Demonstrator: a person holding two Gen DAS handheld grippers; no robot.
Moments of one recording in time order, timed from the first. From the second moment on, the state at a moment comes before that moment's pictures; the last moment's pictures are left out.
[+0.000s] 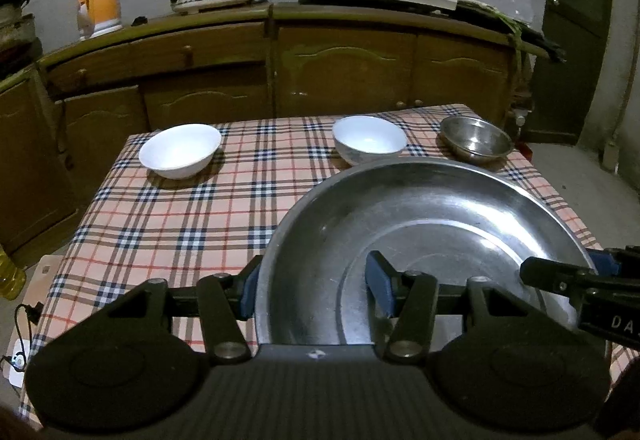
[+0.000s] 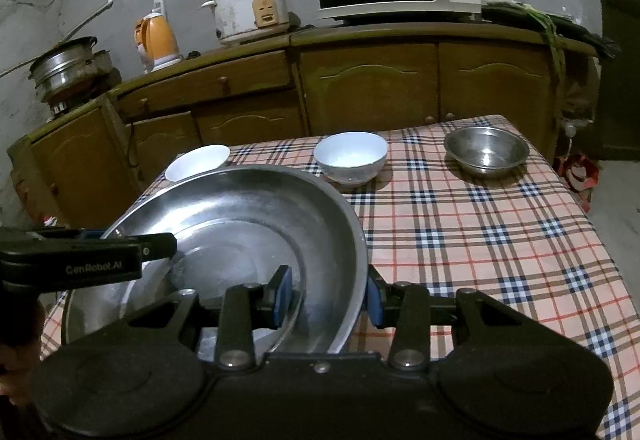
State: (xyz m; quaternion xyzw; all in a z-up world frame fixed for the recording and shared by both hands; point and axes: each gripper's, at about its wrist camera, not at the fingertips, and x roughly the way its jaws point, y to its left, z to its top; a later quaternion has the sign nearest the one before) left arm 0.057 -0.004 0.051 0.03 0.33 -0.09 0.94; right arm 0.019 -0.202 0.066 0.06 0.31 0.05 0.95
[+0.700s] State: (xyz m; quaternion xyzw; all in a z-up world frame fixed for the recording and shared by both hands) left arm 0.058 0.029 0.051 0.03 0.32 -0.06 0.94; right arm 0.033 -0.163 0.062 0.04 0.31 0.08 0.94
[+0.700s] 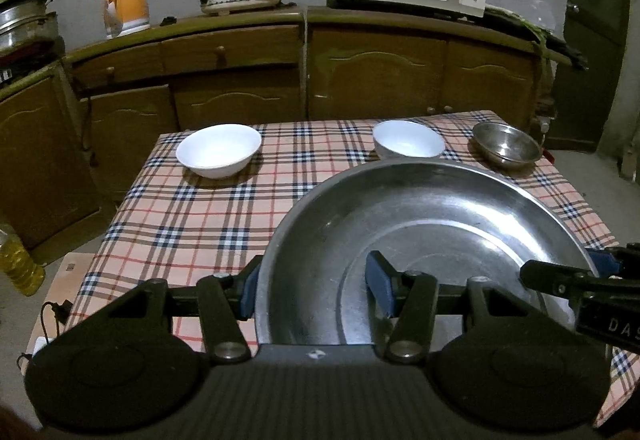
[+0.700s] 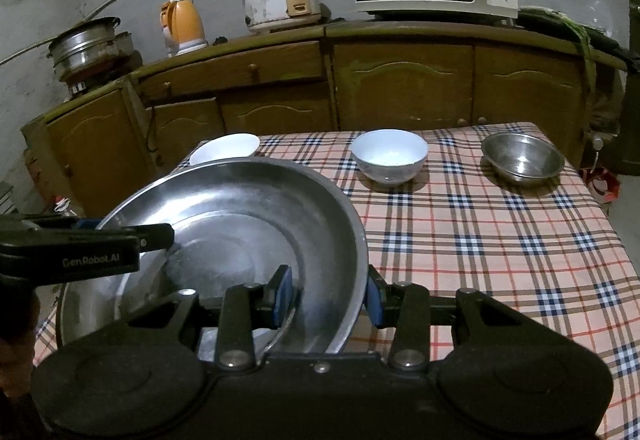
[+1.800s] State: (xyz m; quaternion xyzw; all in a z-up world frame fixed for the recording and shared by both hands) left arm 0.064 0.081 0.038 0.03 0.33 -0.02 0.94; right arm 0.058 -0.106 0.044 0.02 0.33 0.12 0.94
